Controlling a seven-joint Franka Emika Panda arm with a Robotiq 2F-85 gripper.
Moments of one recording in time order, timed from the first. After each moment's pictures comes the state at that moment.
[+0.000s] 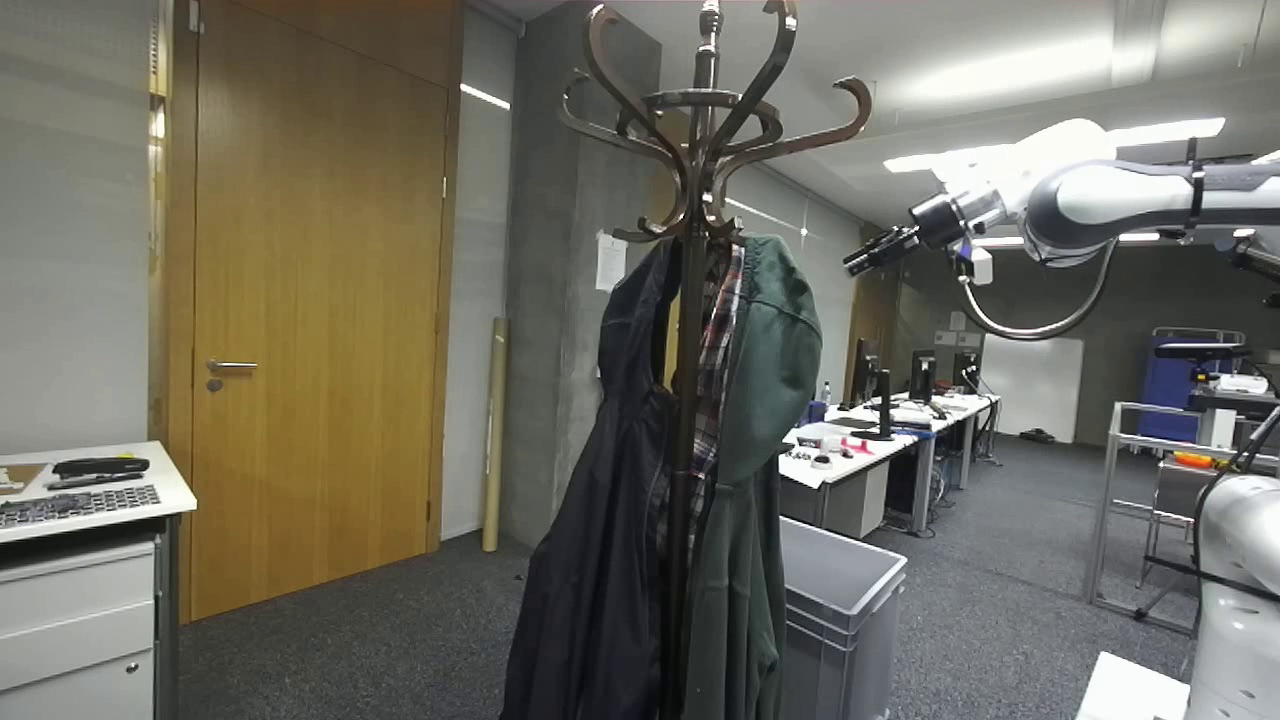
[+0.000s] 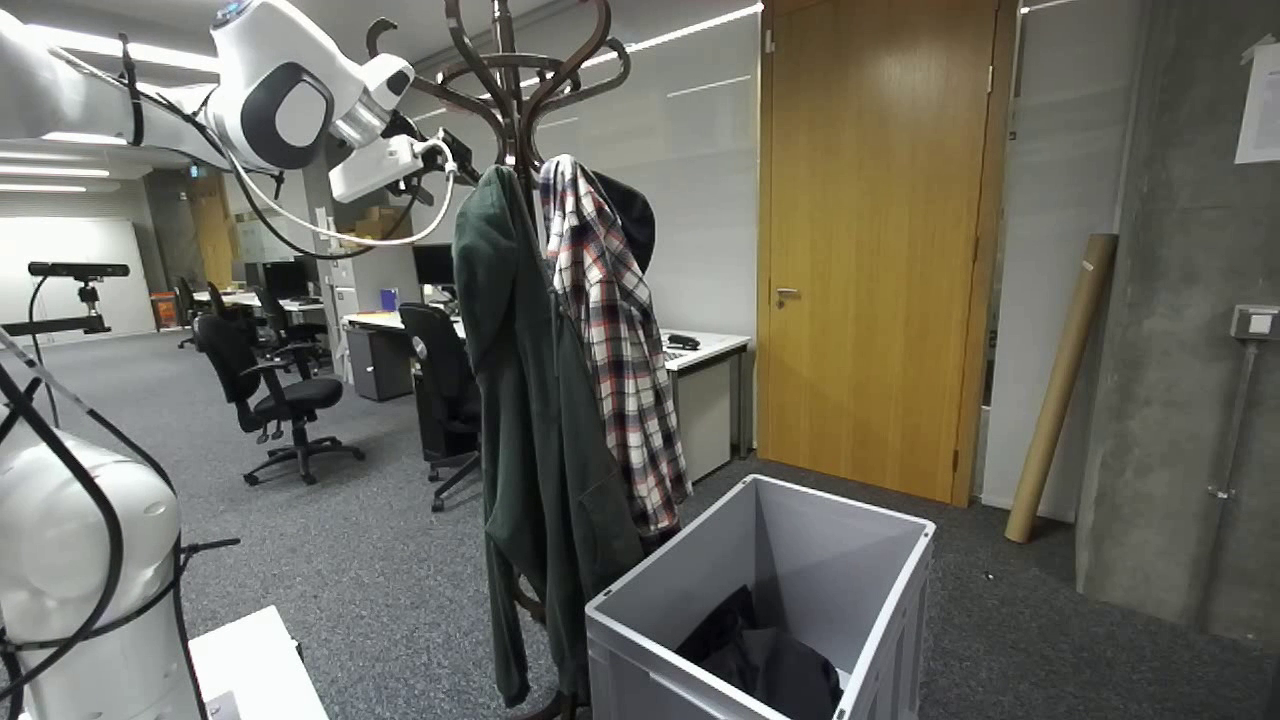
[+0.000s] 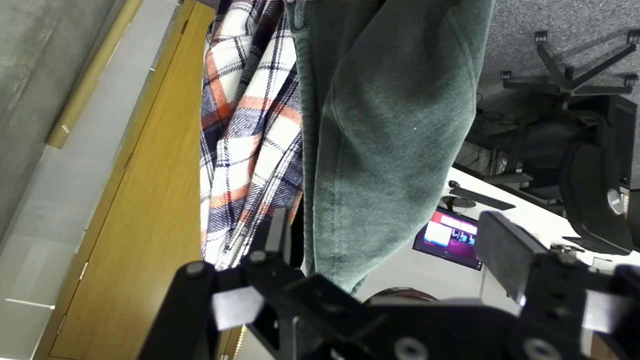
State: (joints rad) arm 0.29 -0.73 0.01 -2.34 0.09 2.66 -0.42
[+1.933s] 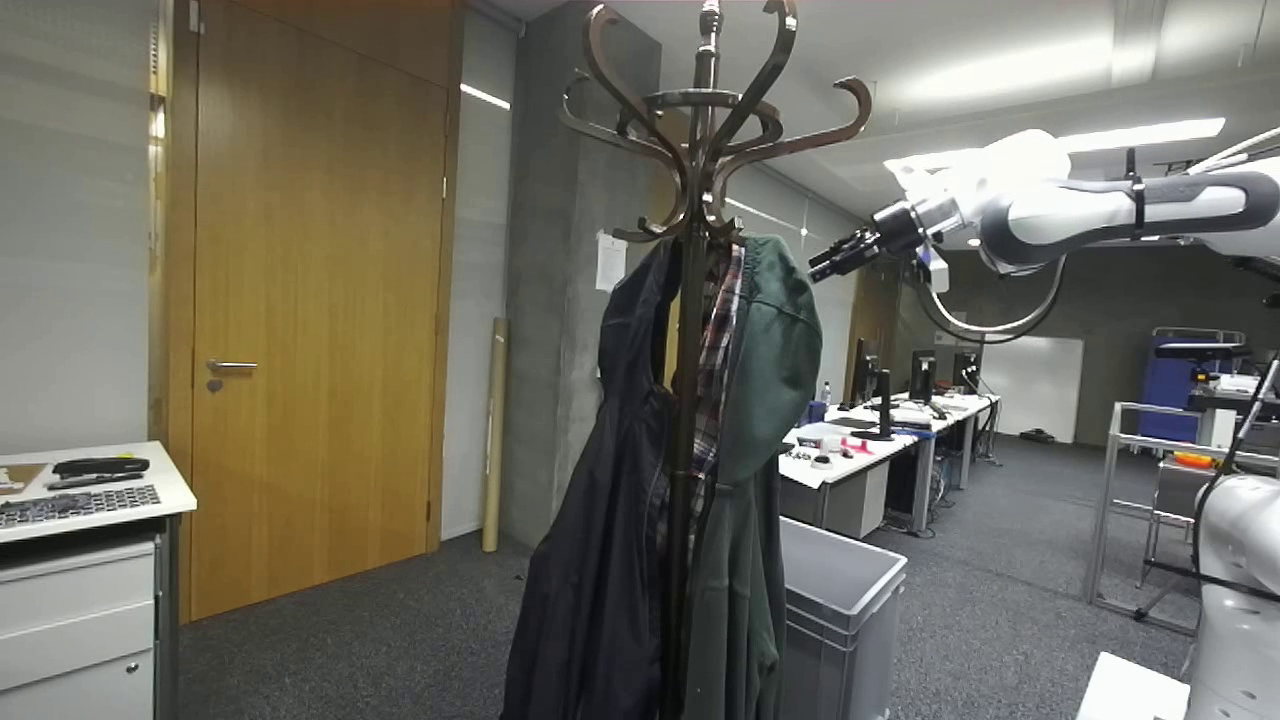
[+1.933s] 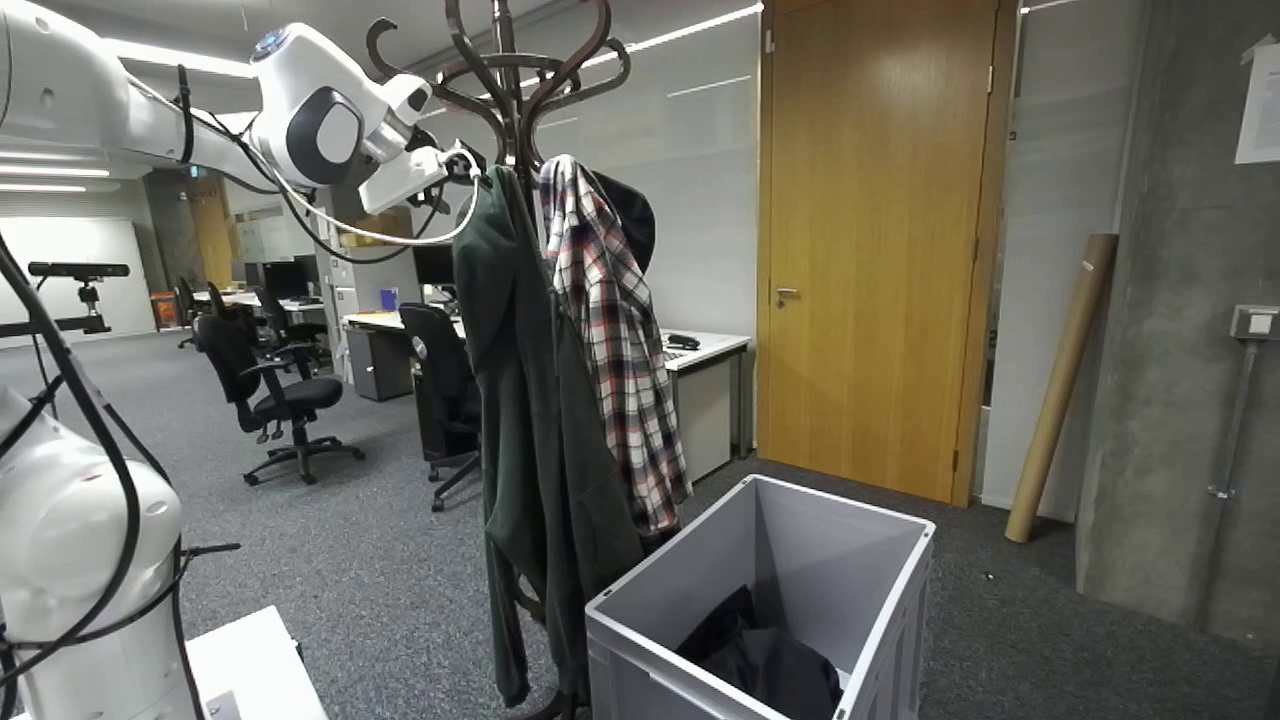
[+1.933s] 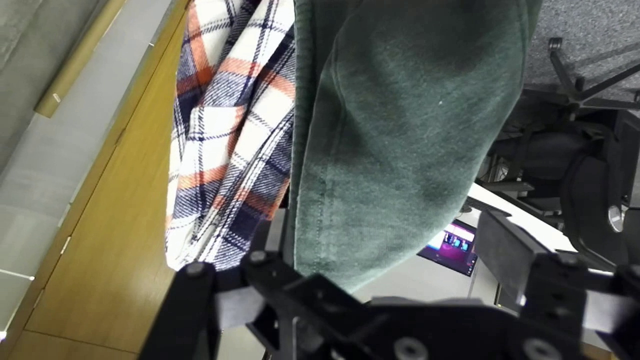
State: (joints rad) arm 0.30 -0.58 0.03 -2.28 0.03 2.78 -0.42
